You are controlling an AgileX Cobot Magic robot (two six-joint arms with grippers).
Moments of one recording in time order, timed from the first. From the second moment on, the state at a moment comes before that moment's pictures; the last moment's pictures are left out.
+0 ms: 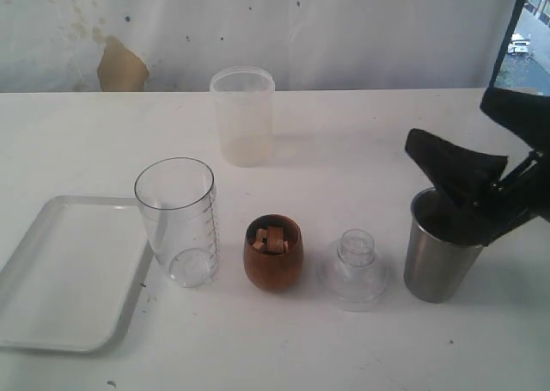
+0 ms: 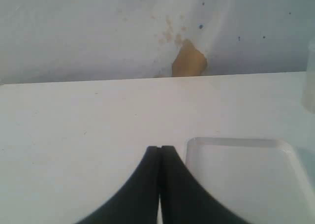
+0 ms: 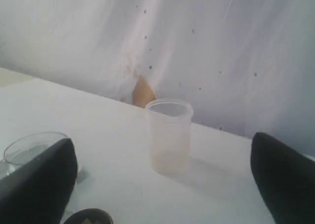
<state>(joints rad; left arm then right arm) 0.06 0.00 0.00 0.04 0.21 0.03 -0.03 1.04 -0.32 -0.93 -0.95 0.67</state>
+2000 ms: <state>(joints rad) 0.06 0.00 0.00 0.04 0.21 0.03 0.50 1.05 -0.71 -0.50 0.50 0.77</state>
